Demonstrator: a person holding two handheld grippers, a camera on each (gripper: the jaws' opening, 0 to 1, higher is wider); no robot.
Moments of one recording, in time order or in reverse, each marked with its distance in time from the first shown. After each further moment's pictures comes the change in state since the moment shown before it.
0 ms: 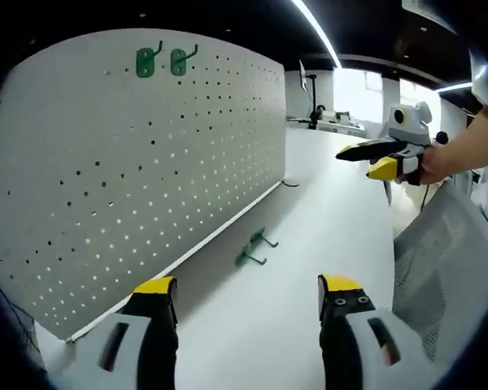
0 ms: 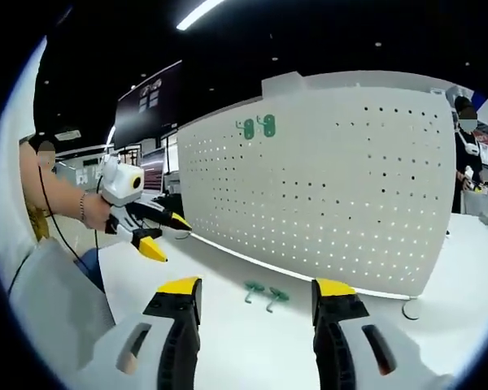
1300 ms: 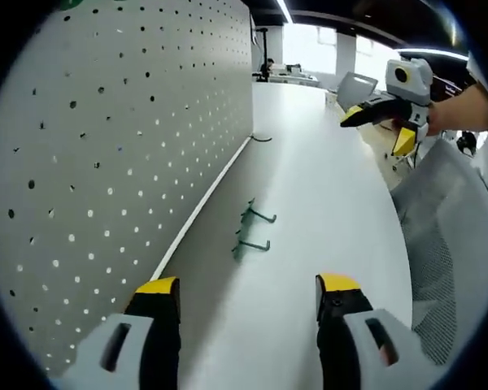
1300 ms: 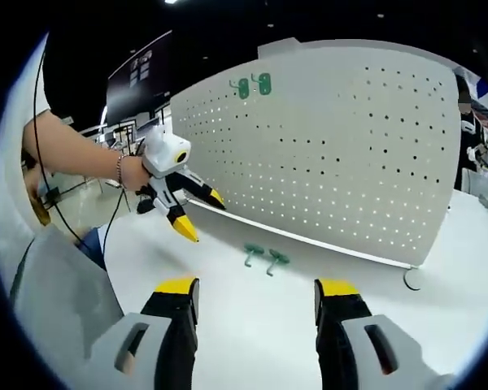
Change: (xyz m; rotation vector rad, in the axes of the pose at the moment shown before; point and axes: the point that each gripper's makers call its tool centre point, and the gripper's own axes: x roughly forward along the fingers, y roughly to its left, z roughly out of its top) left arm 0.077 0.014 -0.013 0.176 0.242 -0.242; right arm -0.004 -0.002 -0.039 0.042 0.199 -0.003
